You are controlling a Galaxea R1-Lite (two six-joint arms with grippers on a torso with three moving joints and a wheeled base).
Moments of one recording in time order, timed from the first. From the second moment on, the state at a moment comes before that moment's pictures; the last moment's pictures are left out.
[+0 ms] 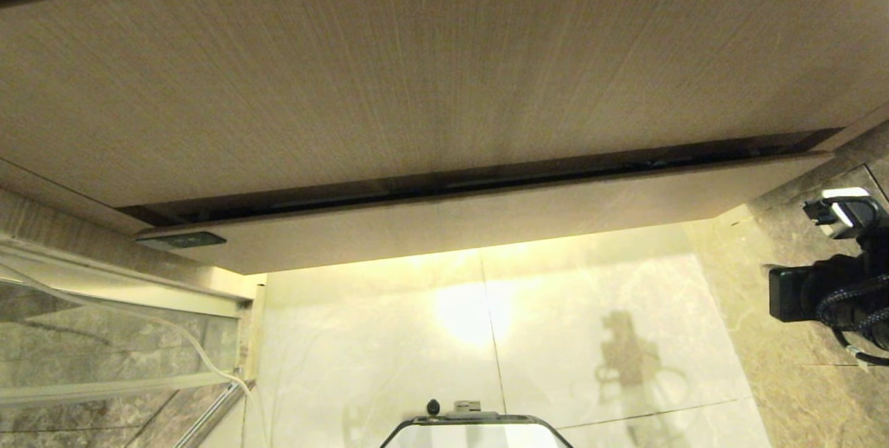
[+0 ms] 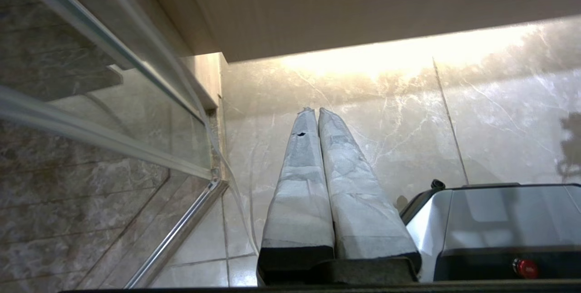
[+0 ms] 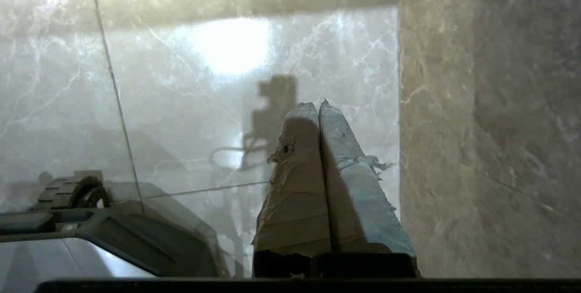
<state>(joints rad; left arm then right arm) 0.00 0.00 0.00 0.00 0.00 0.00 0.01 1.39 -0.44 -0.54 -0.16 -0.10</state>
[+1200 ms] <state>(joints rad) 0.00 0.00 0.00 0.00 0.00 0.00 0.06 0.73 -0.18 -0.32 -0.10 -0.10</state>
